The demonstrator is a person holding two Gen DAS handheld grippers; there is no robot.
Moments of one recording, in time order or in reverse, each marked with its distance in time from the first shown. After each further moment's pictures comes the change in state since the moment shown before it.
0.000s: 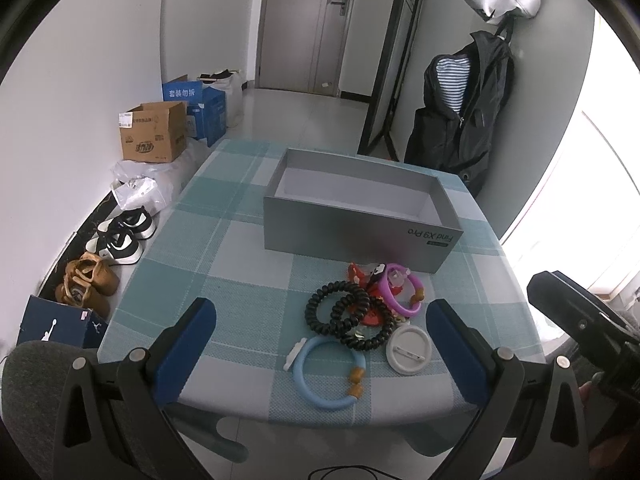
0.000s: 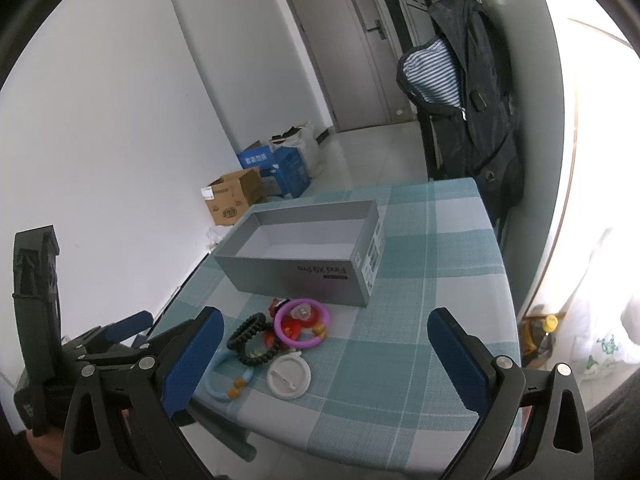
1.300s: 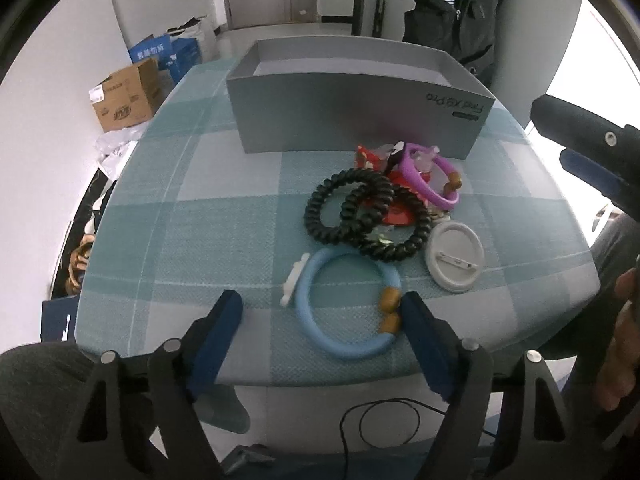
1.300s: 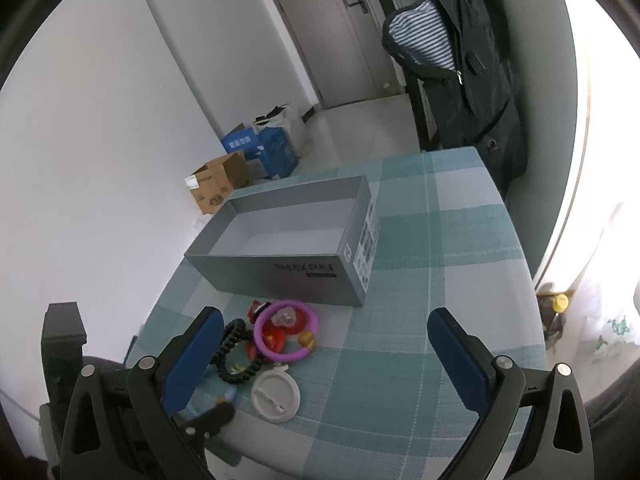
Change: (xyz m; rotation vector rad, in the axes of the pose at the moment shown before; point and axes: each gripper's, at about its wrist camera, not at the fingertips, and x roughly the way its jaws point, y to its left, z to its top) left arm 0.042 -0.007 -0.029 0.161 0.285 0.041; right arm 0.044 -0.010 0.007 0.069 0.083 -0.025
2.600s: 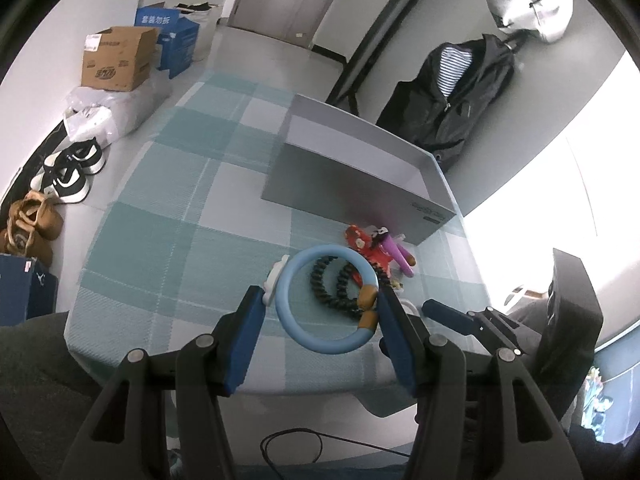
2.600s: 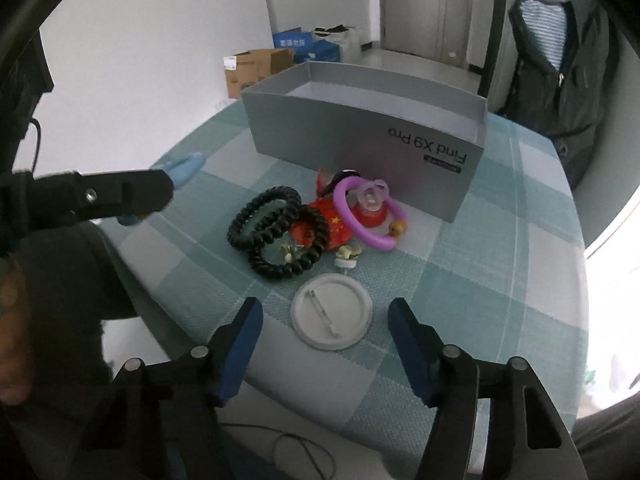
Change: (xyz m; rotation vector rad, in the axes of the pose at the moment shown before) left arm -0.024 0.065 0.023 -0.252 -0.101 -0.342; right arm 0.040 0.070 -0.061 -0.388 0.267 -0.070
